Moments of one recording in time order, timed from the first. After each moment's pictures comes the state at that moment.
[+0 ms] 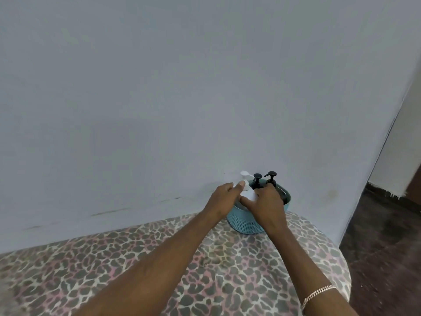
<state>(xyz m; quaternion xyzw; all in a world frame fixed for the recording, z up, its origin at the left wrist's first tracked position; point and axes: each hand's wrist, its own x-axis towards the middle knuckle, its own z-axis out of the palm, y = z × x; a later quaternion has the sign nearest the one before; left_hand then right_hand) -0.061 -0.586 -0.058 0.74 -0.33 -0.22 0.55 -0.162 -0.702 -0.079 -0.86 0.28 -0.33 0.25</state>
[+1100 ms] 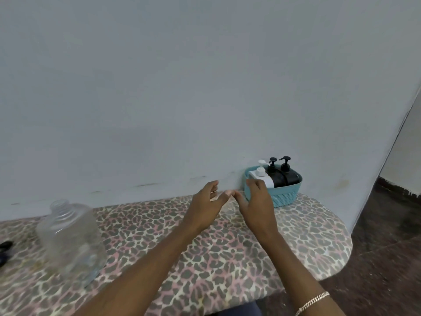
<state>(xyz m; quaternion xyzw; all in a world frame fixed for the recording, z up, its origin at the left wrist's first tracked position) -0.130 -0.412 -0.054 0.78 -0.31 -0.09 0.54 -0.214 -0.551 -0.073 -0.86 0.21 -0.36 0.28</state>
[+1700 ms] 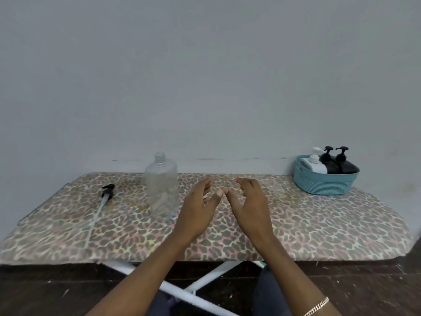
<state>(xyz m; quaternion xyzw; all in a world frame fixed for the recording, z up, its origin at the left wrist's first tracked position) -0.192 -0.214 -0.079 0.79 -0.23 0.05 0.56 -0.243 -0.367 -0.084 -0.87 0.07 -0.33 0.37</state>
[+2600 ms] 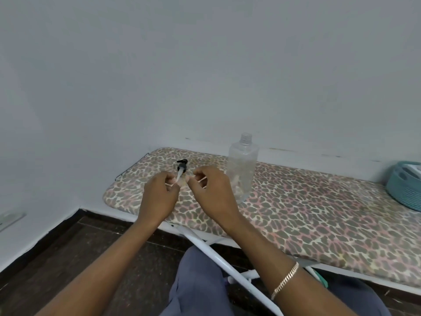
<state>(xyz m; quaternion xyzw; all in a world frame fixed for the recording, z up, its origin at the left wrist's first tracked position) -0.168 0.037 -0.099 0.89 0.00 0.21 0.42 -0.186 -0.125 -0.075 -0.85 -0.14 -0.20 0.47</state>
